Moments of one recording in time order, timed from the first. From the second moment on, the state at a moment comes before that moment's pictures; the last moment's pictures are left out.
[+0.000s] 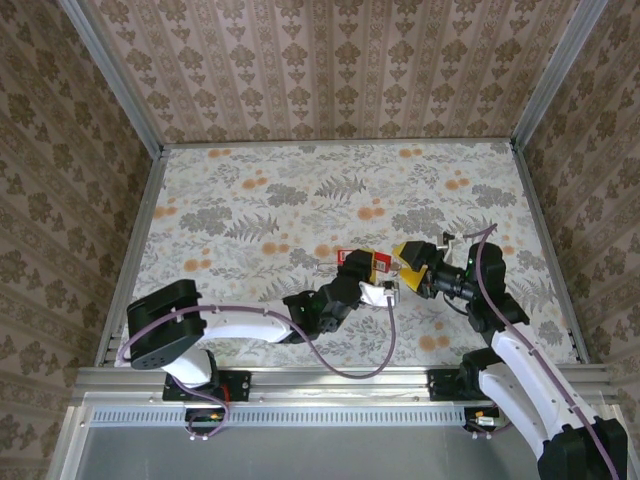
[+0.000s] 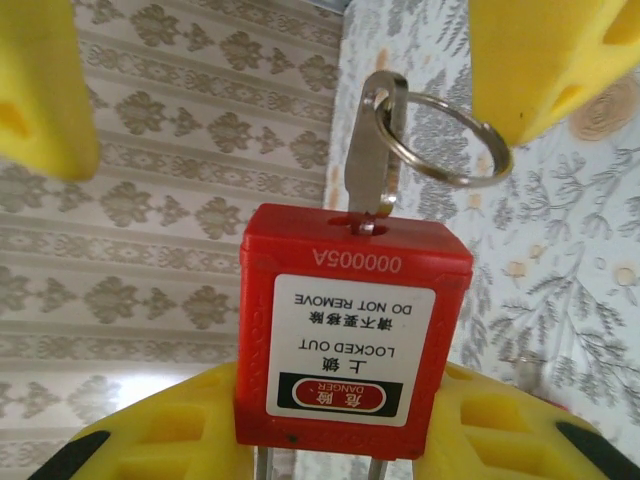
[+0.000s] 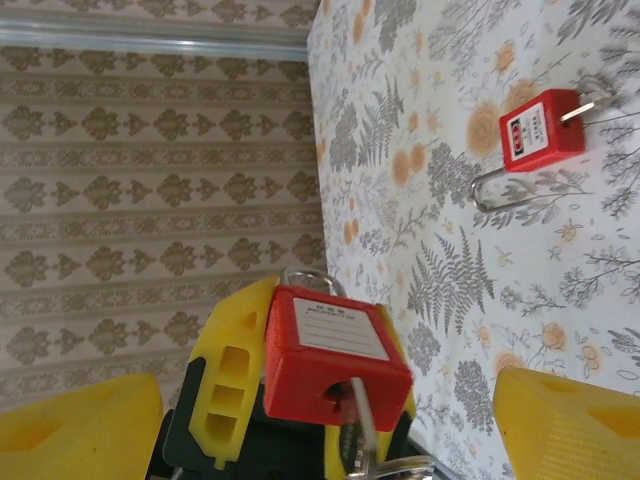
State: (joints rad) left arm -1.33 1.58 0.77 0.58 -0.67 1.12; right arm 0.16 0.71 0.38 0.00 -0.76 1.24
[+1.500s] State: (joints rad) left arm -1.37 1.69 0.74 0.98 -0.75 1.36; right arm 0.19 0.84 0.38 0.23 -0.84 1.28
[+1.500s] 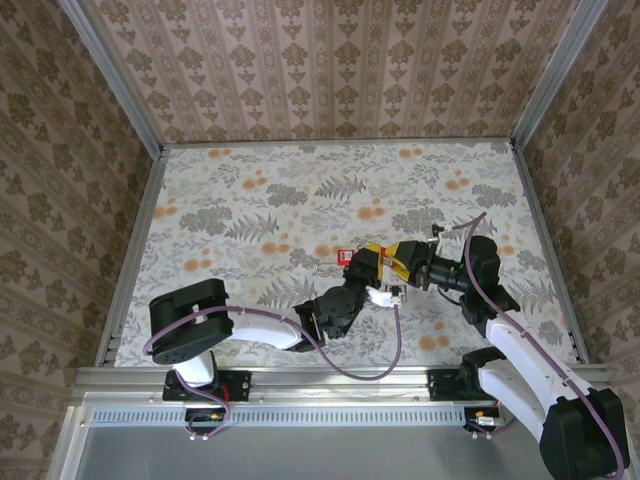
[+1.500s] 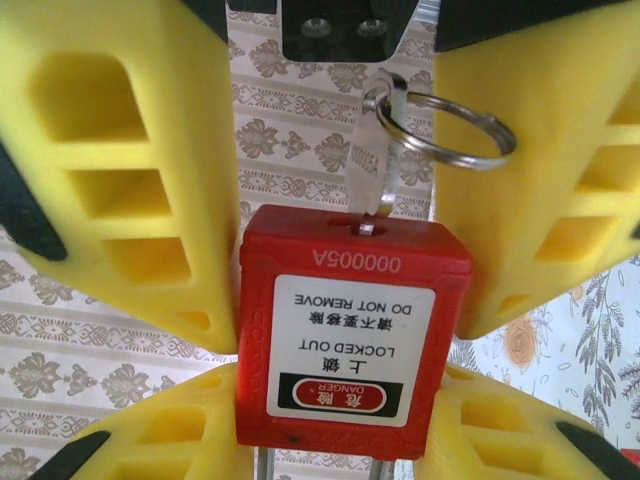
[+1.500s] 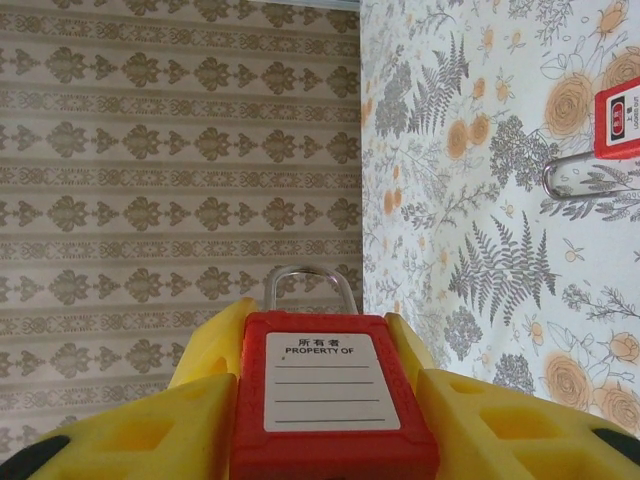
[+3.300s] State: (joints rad) left arm -1.07 1.15 0.83 0.01 -0.33 0.47; right arm 0.09 0.80 0.51 0.01 -0.87 1.14
